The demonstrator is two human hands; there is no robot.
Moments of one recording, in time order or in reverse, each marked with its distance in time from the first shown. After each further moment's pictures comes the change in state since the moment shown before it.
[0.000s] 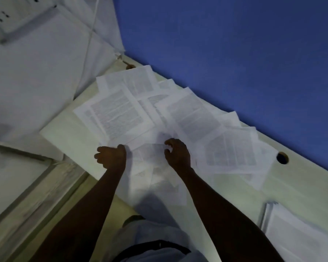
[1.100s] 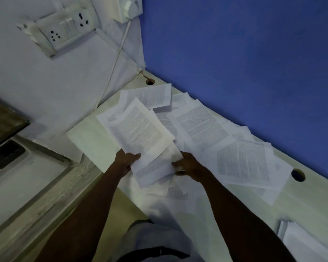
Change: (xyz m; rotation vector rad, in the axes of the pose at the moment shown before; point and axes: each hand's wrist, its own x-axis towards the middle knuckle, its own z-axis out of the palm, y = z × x) left_hand 0.017 -0.020 -0.045 -0.564 -0.710 -0.012; right_hand -0.002 -0.013 -0.030 0.653 -0.579 0.327
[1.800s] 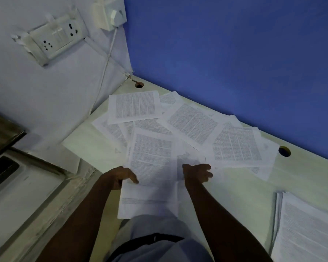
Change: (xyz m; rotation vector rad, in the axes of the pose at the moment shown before) left_hand -0.010 -0.022 -0.049 0.611 -0.408 -0.262; right_hand -0.019 0.058 0.058 0.067 0.966 0.319
